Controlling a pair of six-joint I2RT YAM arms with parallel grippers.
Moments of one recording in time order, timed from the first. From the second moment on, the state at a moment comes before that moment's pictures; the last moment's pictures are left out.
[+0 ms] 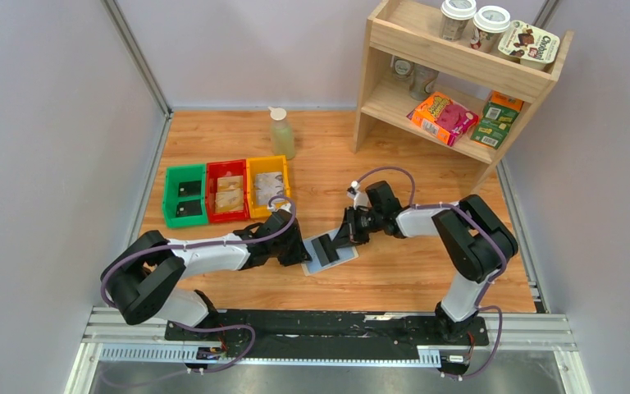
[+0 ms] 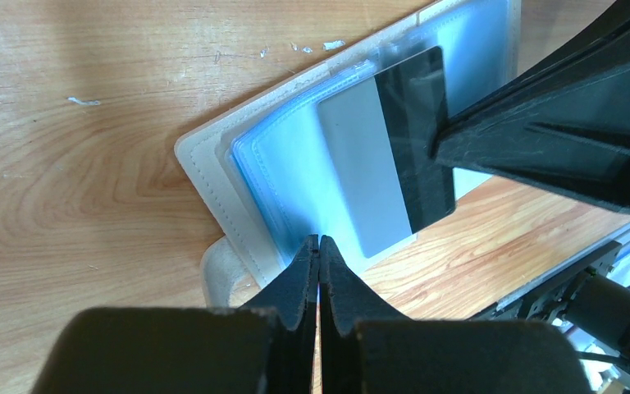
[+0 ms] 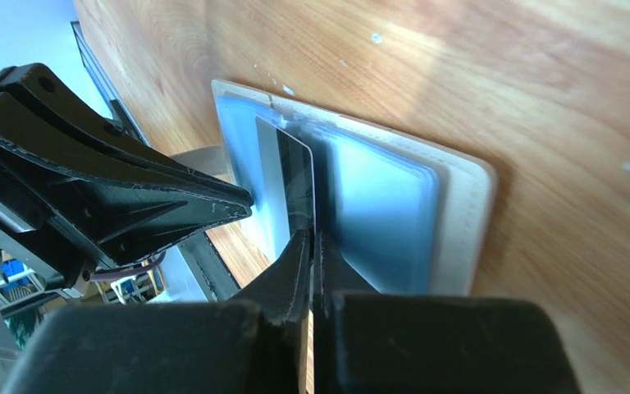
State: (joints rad) left arm -0.83 1.41 0.55 -0.02 0.05 -0.99; right arm 0.53 1.76 0.73 0.16 -0.73 0.64
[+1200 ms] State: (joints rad) left arm -1.37 1.28 0.66 0.24 -0.56 0.30; right arm 0.43 1.07 0.67 -0.22 -0.55 0.90
